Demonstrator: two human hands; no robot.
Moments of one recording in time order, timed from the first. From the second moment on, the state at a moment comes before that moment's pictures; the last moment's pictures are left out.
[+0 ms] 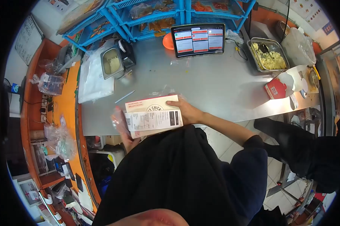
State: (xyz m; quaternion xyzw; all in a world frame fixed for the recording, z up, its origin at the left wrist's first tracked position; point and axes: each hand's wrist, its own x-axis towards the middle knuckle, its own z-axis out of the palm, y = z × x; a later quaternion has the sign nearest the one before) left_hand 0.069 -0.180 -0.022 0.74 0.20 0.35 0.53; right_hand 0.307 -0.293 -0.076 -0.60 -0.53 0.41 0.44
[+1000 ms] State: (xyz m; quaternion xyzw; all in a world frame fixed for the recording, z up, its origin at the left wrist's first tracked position) left_hand 0.084 -0.136 -0.004 0.76 0.31 0.52 0.25; right_hand 0.321 -0.271 -0.012 -0.67 -0.70 0.18 0.18
